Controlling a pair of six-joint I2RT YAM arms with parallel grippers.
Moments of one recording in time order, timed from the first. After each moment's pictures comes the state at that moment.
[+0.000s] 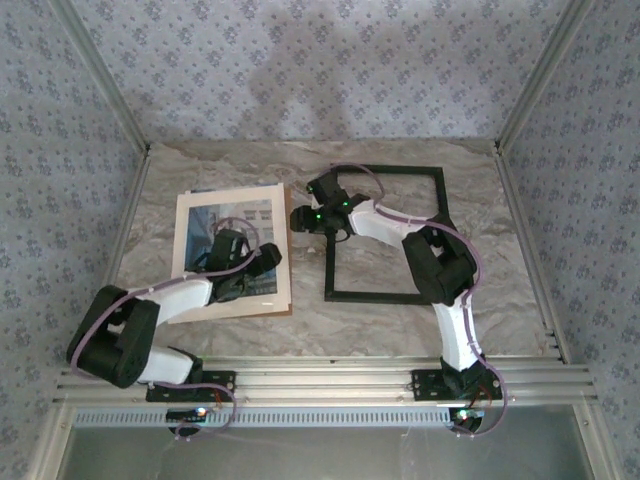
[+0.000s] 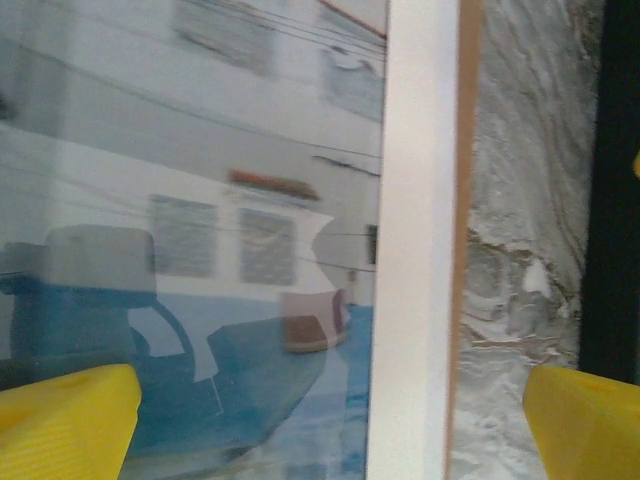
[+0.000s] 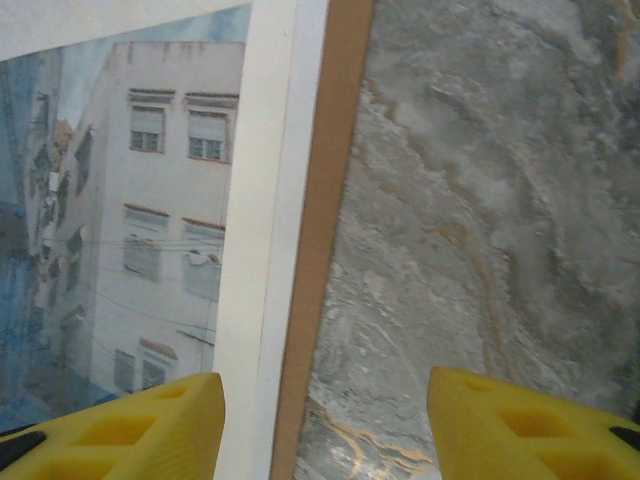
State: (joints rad) left arm -0.43 1.39 0.51 0.09 0.09 -0.79; right arm 0.66 2.07 1.52 -0.32 -0.19 0.59
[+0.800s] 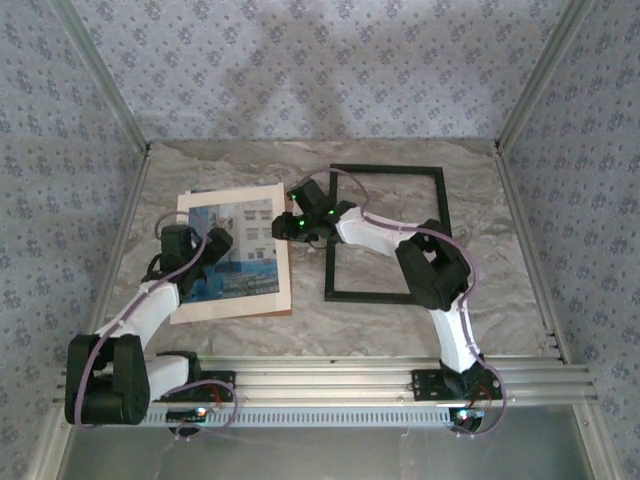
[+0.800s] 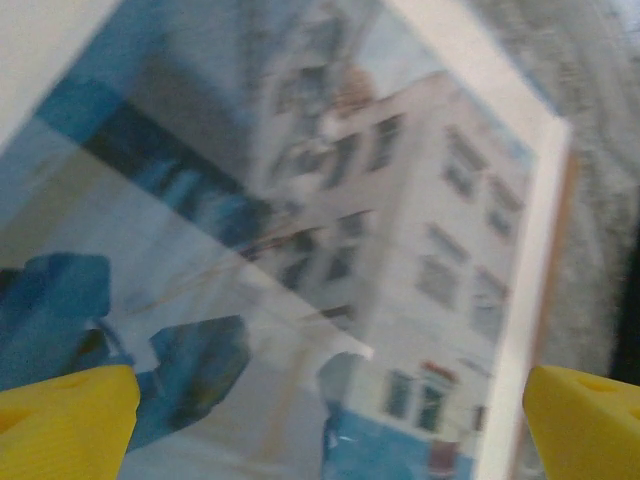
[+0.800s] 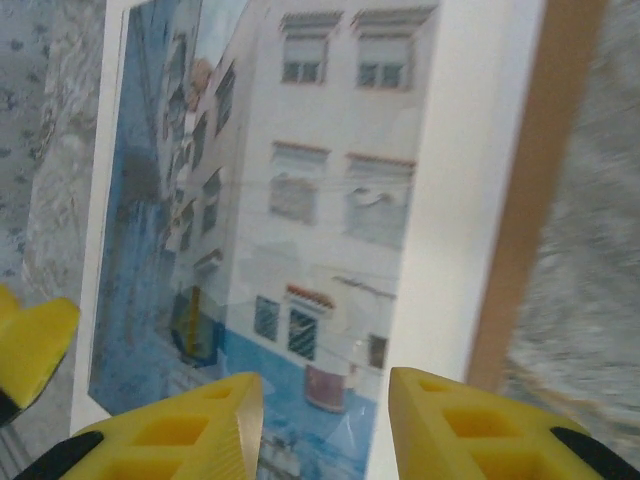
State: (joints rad) left arm -0.02 1.14 0.47 -0.09 0.11 -0.78; right arm 0.77 2.09 1.55 -0.27 -0.28 0.70
